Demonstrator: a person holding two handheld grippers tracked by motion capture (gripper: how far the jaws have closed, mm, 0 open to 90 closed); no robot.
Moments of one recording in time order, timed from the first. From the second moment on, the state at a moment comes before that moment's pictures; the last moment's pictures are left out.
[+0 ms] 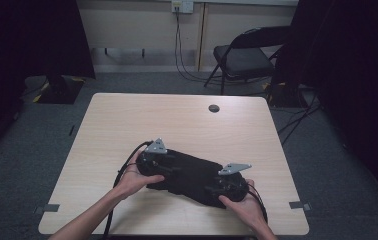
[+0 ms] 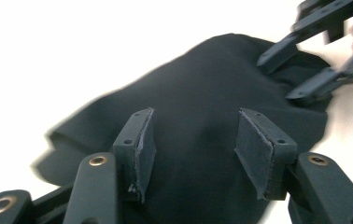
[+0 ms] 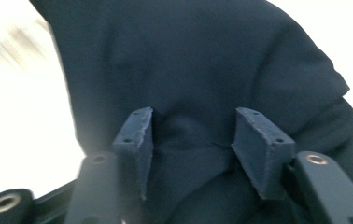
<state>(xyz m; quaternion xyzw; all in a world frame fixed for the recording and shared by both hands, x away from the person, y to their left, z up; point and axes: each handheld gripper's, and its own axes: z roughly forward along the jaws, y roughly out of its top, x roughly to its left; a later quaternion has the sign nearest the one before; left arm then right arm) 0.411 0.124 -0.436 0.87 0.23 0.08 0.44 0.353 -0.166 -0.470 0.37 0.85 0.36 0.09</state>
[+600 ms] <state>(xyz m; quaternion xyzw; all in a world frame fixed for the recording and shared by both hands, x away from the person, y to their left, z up) 0.408 0.125 -0.465 0.88 0.24 0.11 0.40 0.376 -0.166 -0.481 0.38 0.84 0.36 0.12</state>
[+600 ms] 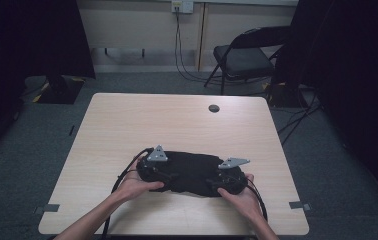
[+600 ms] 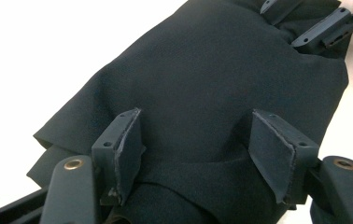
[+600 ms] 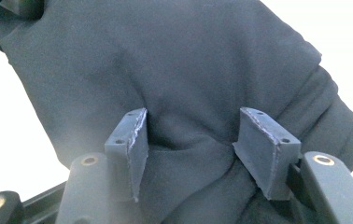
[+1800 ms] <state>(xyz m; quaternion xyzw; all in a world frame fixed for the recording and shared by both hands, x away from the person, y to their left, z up) 0.385 0.281 -0.481 0.83 0.43 0.12 0.32 0.336 -0.306 -0.479 0.55 0.74 0.34 0.18</state>
